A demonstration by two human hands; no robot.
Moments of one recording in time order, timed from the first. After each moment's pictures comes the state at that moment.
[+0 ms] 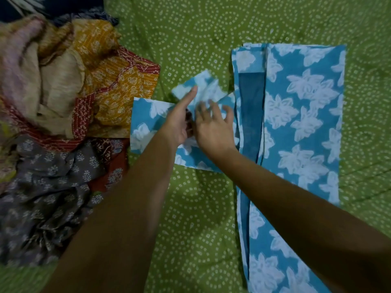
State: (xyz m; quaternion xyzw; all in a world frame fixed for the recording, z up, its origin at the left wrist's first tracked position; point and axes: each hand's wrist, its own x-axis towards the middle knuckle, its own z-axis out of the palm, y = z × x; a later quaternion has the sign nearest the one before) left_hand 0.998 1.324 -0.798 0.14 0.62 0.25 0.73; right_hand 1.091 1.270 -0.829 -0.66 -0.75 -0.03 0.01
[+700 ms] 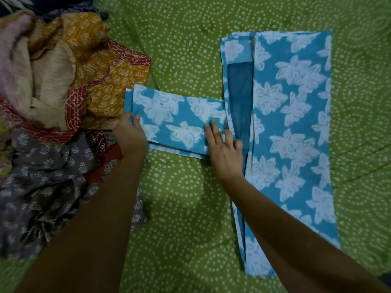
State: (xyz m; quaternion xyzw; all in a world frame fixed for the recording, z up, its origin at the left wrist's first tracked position) left_hand 0.916 1.272 -0.823 0.53 0.79 0.23 0.19; right_hand 1.112 1.180 -0.840 -0.73 -0.68 0.10 -0.03
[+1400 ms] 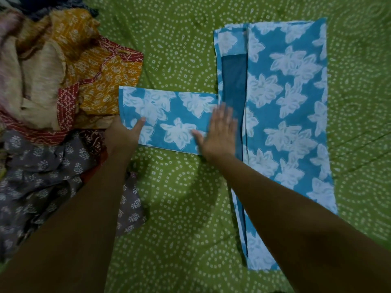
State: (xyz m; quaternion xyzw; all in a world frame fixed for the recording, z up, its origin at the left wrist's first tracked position) left_hand 0.891 1.271 -0.842 0.53 0.79 0.16 0.28; right_hand 1.113 1.206 -0.869 -0.79 -0.57 0.23 -0.04
